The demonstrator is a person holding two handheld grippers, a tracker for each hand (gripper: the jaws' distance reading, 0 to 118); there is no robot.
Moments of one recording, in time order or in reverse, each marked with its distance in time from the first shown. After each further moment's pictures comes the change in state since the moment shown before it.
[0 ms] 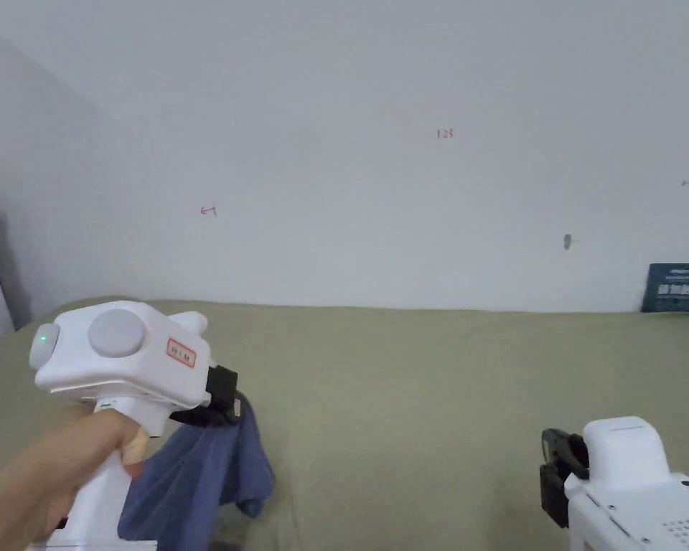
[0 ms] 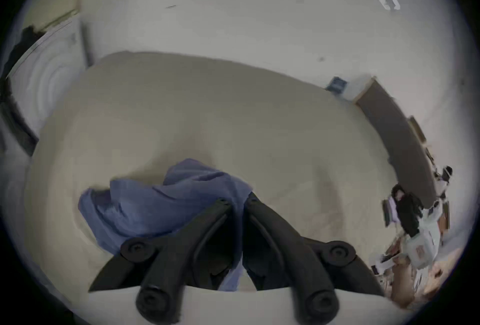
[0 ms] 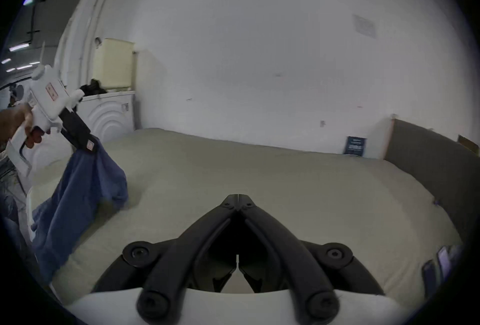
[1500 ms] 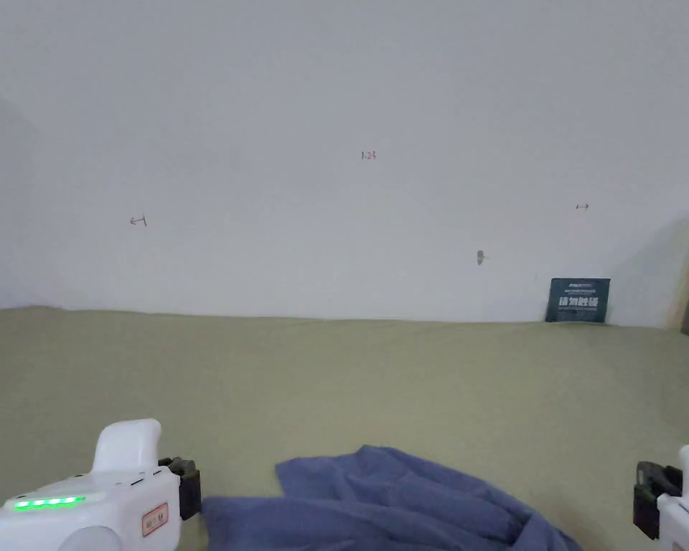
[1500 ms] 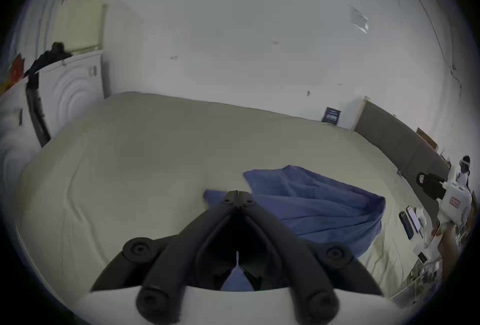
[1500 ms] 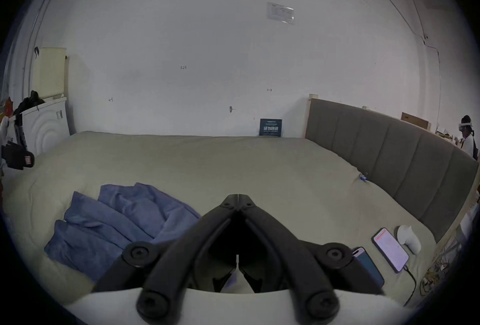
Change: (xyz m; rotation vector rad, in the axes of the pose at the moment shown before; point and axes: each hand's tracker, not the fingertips) left arm 0.040 -0.160 0.002 0.369 0.158 0.007; right arm 0.142 -0.034 0.046 -0.096 -0.258 -0.085
